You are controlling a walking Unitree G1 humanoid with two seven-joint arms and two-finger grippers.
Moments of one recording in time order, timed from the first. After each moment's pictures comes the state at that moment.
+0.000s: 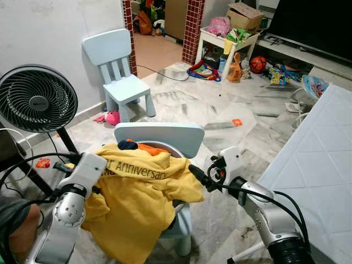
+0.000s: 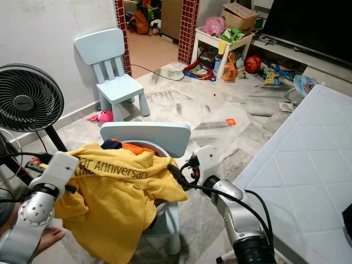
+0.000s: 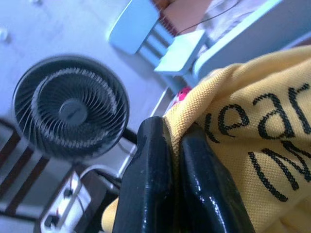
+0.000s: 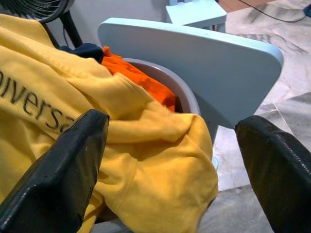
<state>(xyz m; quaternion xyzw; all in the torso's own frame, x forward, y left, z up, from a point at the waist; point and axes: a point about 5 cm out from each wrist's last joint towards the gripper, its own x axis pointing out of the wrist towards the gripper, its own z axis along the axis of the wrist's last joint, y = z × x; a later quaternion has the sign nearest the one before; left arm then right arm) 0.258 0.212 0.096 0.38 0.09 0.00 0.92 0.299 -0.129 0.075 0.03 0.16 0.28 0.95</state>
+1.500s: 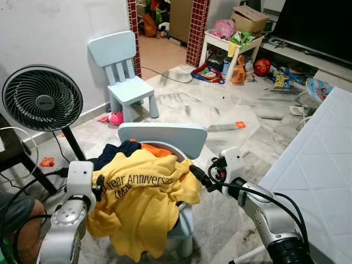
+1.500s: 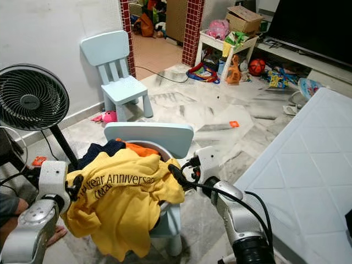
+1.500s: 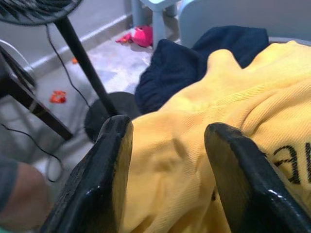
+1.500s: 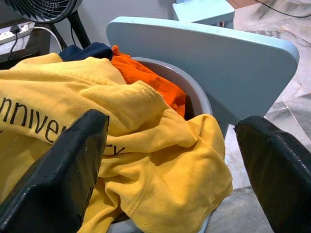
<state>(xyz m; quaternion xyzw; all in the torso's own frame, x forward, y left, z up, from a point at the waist) 0.260 0.217 0.070 0.04 0.23 0.05 0.97 0.298 -0.127 0.073 0.04 0.17 0.27 0.95</state>
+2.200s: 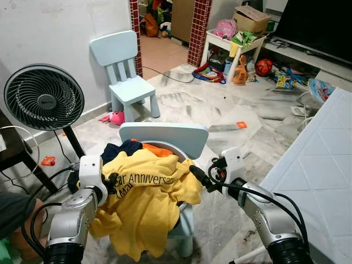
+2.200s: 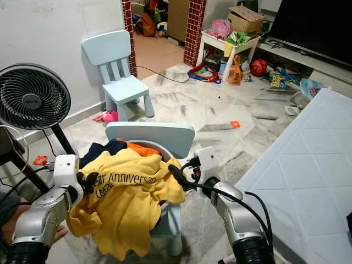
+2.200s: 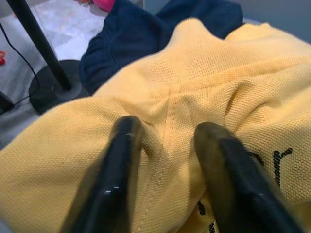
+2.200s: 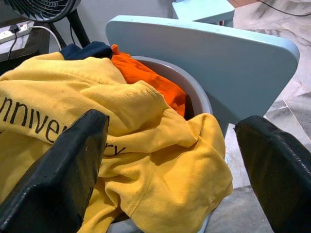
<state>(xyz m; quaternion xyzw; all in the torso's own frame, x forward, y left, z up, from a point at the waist) 0.282 0.206 0.052 -0.05 0.28 0.00 0.96 0.297 -0.128 0.072 0.04 0.17 0.27 0.95</state>
